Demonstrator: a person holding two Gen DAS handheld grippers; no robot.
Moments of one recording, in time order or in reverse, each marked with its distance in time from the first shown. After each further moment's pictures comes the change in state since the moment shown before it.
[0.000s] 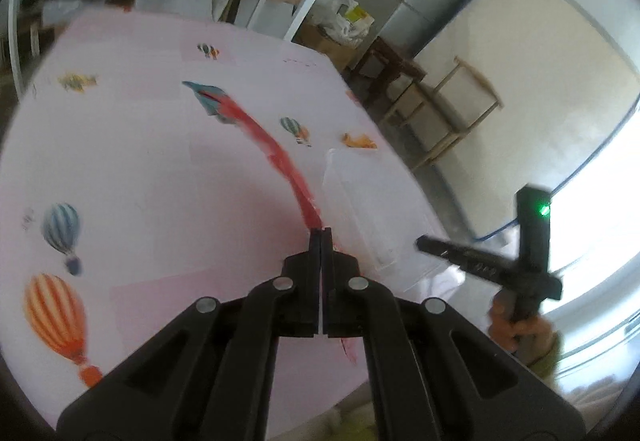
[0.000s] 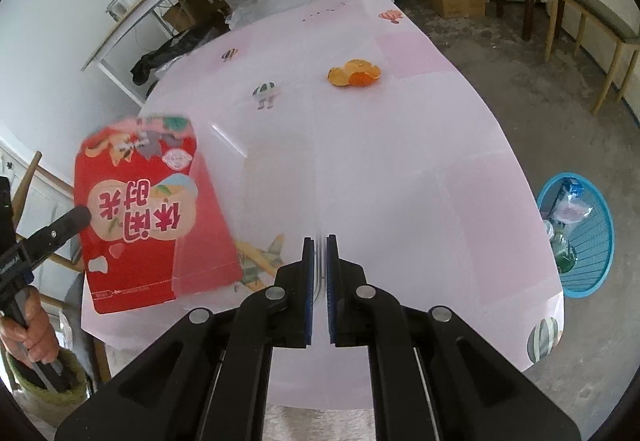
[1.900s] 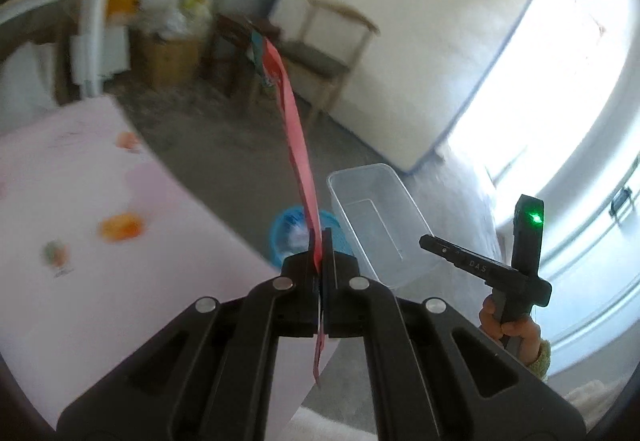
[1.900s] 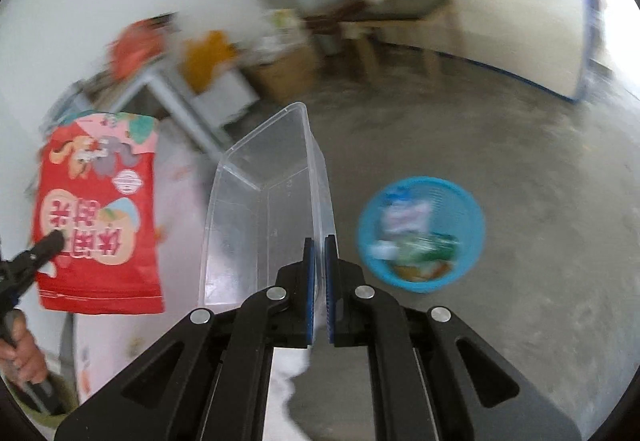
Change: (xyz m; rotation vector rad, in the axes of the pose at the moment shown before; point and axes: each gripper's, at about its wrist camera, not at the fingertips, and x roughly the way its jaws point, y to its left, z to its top) left arm 0.158 -0.256 0.032 0.484 0.199 -0.233; right arm -0.160 -0.225 -0.077 0.517 -0.394 -0.272
